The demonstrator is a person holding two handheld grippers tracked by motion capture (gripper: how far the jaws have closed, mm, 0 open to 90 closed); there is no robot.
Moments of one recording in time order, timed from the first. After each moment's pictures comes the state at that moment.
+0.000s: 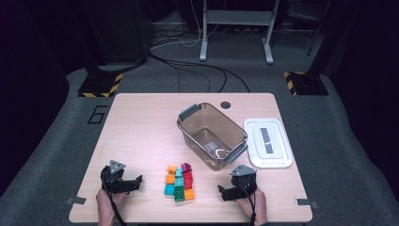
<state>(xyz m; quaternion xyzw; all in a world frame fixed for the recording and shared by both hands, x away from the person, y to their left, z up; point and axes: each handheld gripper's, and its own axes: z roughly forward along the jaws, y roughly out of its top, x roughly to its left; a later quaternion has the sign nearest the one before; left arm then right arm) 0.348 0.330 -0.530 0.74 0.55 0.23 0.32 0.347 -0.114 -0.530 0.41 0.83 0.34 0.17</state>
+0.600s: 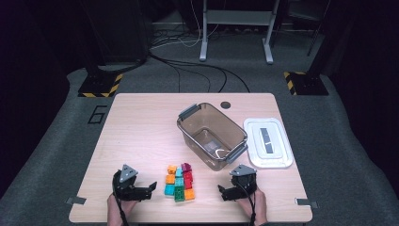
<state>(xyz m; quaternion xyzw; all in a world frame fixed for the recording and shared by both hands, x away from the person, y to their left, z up) 0.322 0.277 -0.509 0.77 0.48 0.19 0.39 0.347 -0.115 -0.530 0.41 0.83 0.34 0.17</state>
